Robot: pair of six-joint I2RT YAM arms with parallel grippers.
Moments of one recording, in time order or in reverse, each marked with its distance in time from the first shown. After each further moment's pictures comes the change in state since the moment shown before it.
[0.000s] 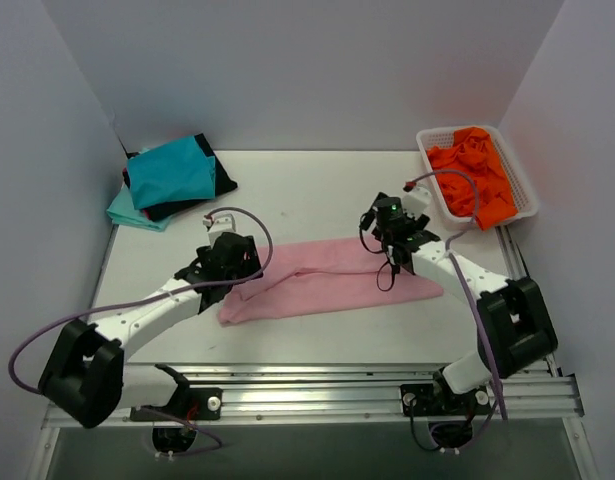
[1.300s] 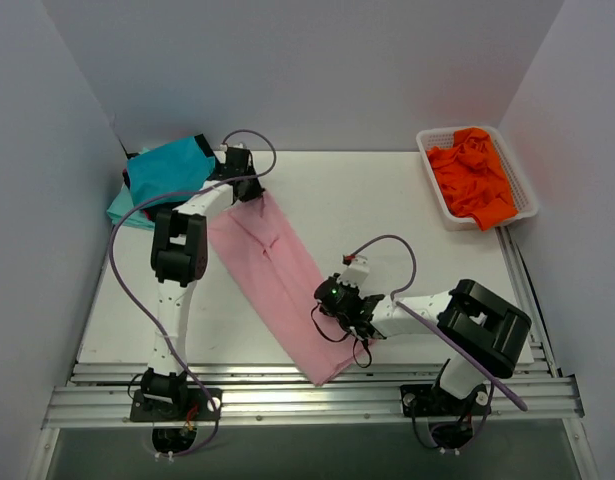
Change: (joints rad) left arm 0.351 1.167 1.196 -0.030 0.389 0.045; right arm 0.507 0.126 -0.295 0.238 -0.003 0.292
